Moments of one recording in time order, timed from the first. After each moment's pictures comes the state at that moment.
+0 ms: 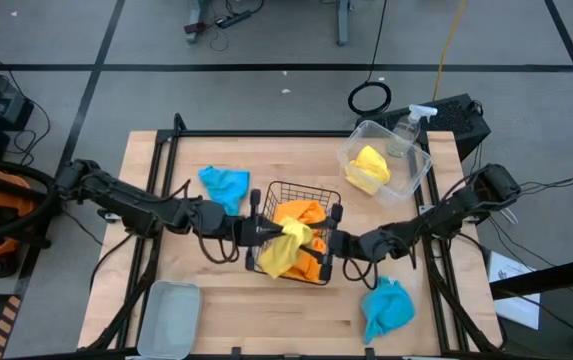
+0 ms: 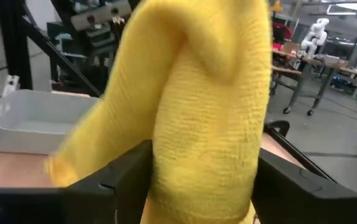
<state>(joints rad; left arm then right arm) -0.27 1.36 0.96 0.29 -0.24 0.45 0.41 1.52 0.73 0.74 0.62 -0.09</state>
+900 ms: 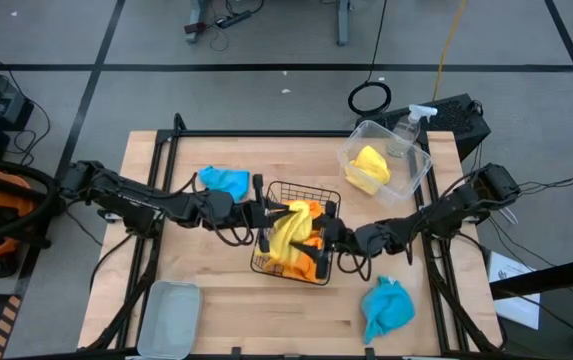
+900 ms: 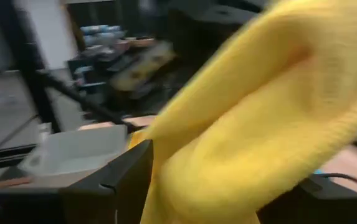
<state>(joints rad) -0.19 1.41 0.96 0.38 -0.33 0.43 0.36 1.52 0.79 0.69 0.54 0.18</state>
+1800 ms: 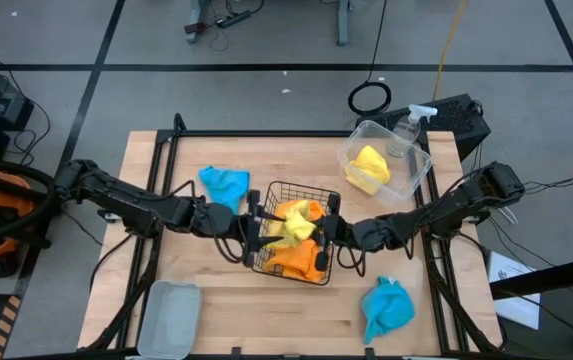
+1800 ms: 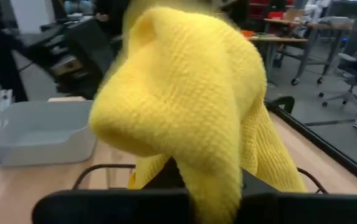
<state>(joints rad) -0.27 1.35 0.96 0.05 -0.29 0.33 0.34 1.47 0.79 0.55 0.55 0.08</state>
